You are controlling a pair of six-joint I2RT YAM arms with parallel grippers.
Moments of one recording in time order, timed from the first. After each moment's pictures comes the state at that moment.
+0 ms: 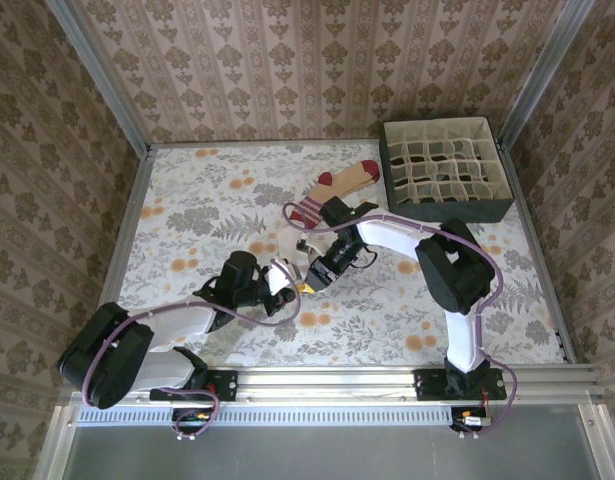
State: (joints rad) left arm -0.67 1.26 0.34 0.33 0.51 0.31; right arm 0.61 1.97 1.36 -0.81 -0.77 -0.21
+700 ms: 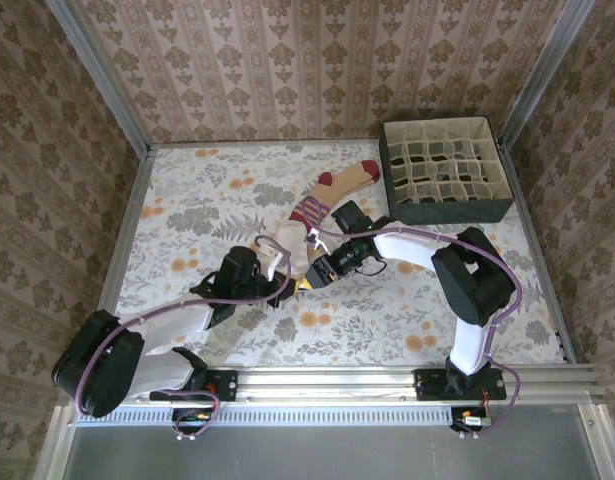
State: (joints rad) left arm -0.66 1.21 0.39 0.19 0.44 -0.29; right arm 0.59 1.84 1.12 -0.43 -0.84 0.04
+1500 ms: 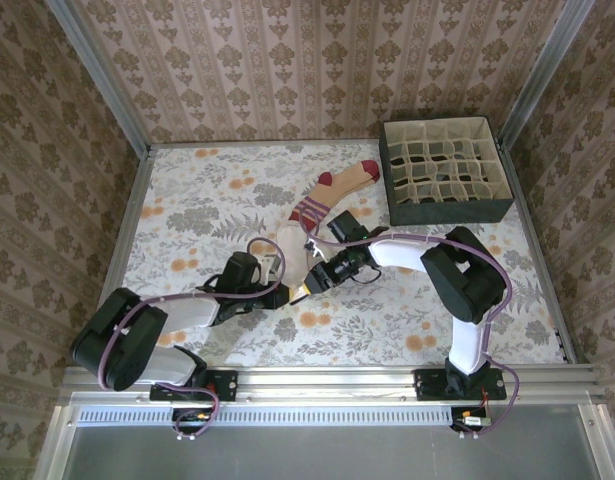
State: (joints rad) left arm -0.61 1.38 0.34 0.22 0.45 -0.52; right arm 0.63 1.88 1.07 -0.31 -0.72 0.14
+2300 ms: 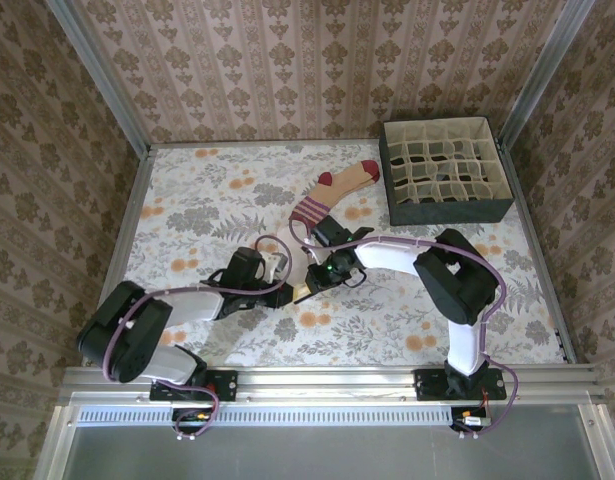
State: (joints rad) left arm -0.62 1.38 0.40 0.15 0.48 -0.39; right arm 0.72 1.91 1.17 -0.48 -0.34 0.32
